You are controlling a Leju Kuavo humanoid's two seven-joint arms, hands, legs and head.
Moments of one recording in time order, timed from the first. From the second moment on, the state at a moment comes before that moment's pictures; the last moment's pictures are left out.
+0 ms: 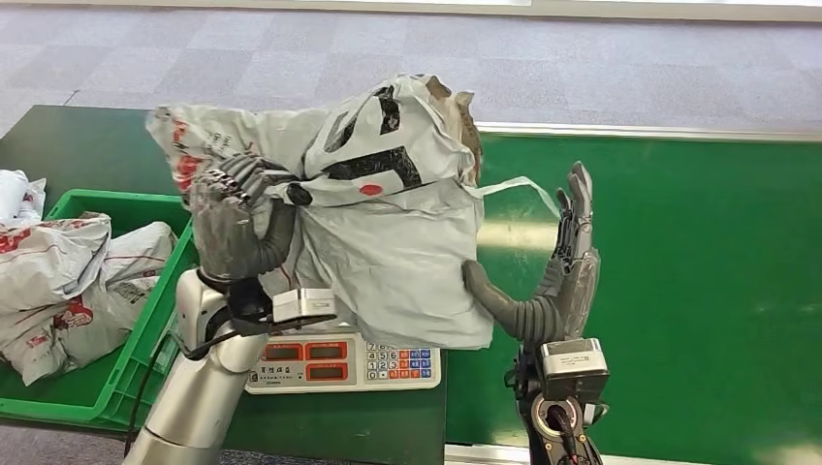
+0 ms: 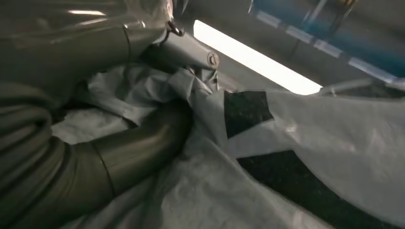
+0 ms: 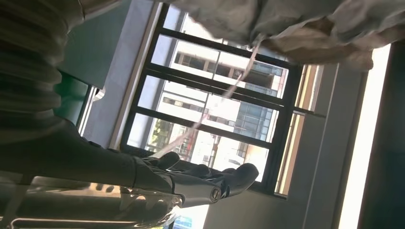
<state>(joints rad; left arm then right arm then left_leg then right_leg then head) -0.45 -0.12 -0.31 -1.42 -0.95 0.67 -0.46 -0.16 0.16 0.43 -1.60 0.29 -0.30 -0.56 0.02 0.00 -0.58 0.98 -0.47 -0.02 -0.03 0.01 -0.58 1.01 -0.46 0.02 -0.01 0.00</state>
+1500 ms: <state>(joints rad) -0.77 0.45 0.37 -0.68 -0.77 0.29 -0.12 -0.12 0.15 0.45 -1.48 0.24 -0.29 -0.53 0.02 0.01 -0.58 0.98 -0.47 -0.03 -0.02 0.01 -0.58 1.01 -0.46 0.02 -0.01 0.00</state>
